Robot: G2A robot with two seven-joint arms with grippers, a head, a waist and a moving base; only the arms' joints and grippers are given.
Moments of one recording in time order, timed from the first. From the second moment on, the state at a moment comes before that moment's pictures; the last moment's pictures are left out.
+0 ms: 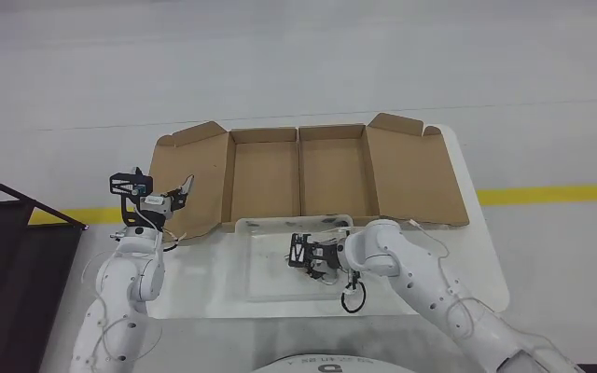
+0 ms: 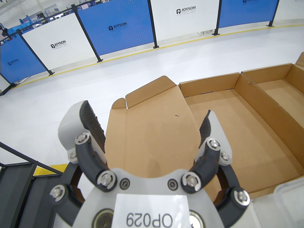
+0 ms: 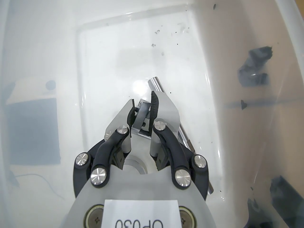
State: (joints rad) left arm 1.73 -1.15 -1.60 -1.80 1.33 0.00 0.00; right arm -1.27 -1.17 0.83 -1.59 -1.10 -0.76 0.68
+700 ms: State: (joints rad) left arm 1.73 -1.15 -1.60 -1.80 1.33 0.00 0.00; right arm -1.35 -1.10 1.06 -1.61 -0.80 -1.01 0.30
